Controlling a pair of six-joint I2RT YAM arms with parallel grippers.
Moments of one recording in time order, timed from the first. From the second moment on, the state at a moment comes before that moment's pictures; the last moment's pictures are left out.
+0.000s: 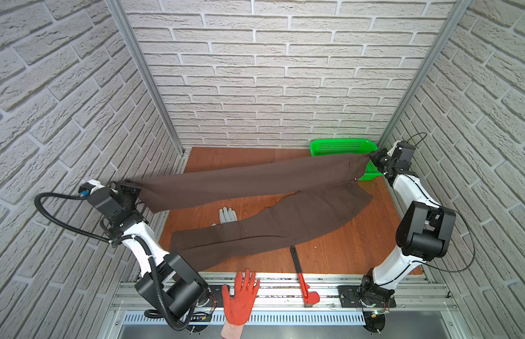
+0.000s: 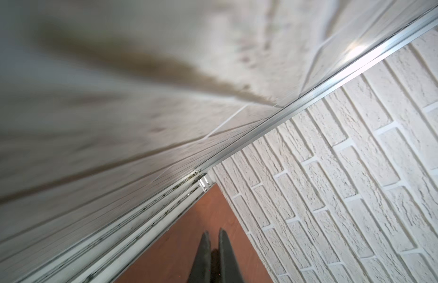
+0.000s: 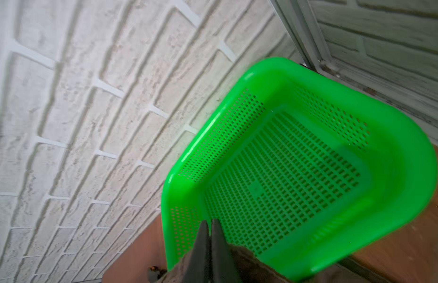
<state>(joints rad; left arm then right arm) 0.88 1.14 0.81 0.11 0.43 -0.78 -0.39 1.76 1.31 -0.05 -0.29 0.77</state>
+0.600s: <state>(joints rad) 1.05 0.68 0.40 -0.16 0.23 -0.78 -0.48 1.66 1.13 -0.15 -0.24 0.57</state>
